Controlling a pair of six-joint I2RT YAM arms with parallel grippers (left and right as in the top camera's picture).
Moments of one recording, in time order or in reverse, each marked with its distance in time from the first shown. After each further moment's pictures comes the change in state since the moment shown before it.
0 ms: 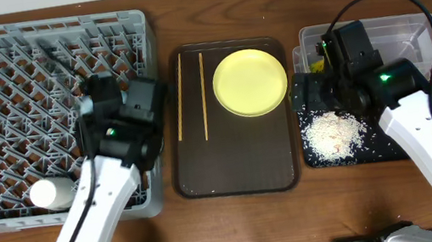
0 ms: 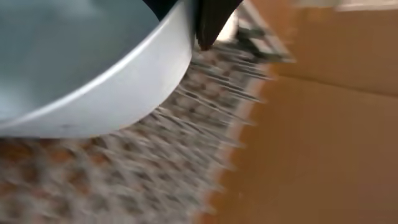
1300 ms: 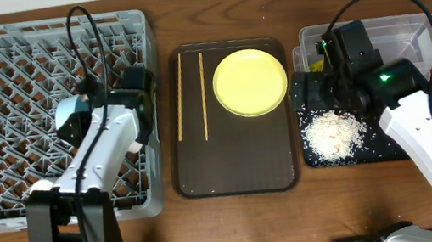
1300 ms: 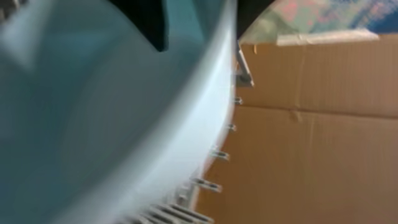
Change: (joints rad) left arm 0.172 0.362 -0.010 0.006 -0.064 0.003; right arm 0.000 0.000 0.000 0.010 0.000 0.000
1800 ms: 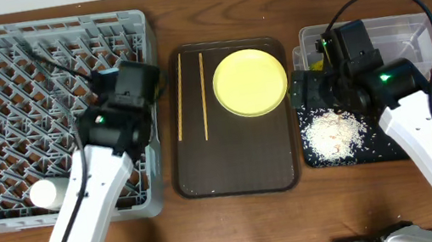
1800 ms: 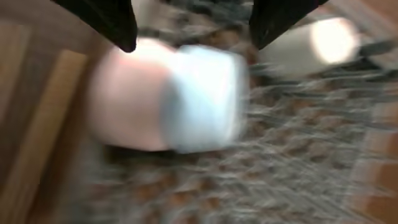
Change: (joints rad) left arm -0.121 -0.338 0.112 -0.035 0.676 -0.077; right arm 0.000 0.000 0.000 0.018 0.000 0.000
